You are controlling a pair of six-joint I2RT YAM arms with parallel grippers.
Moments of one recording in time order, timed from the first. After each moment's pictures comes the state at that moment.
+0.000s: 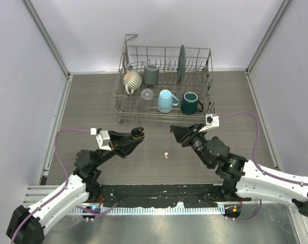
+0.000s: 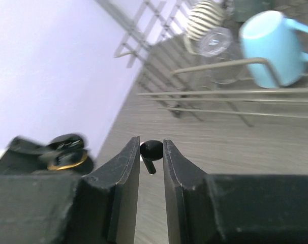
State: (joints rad) left arm -0.61 0.57 0.14 0.84 0.44 -0.32; right arm 1.07 0.73 0.55 0.15 0.59 0.75
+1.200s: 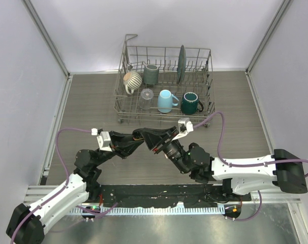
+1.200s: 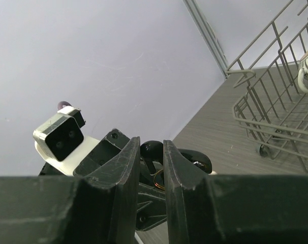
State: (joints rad) left arm -0.61 0.60 0.14 0.89 0.49 -0.31; right arm 1.37 1.17 0.64 0.94 0.62 0.41
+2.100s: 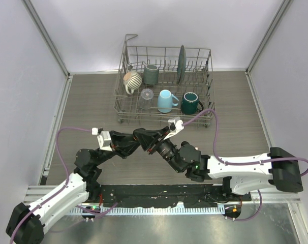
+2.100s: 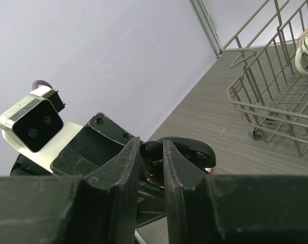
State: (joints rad) left arm -0.62 0.60 0.16 0.88 0.50 -0.31; right arm 1.37 1.23 0.71 0.78 0.62 0.44
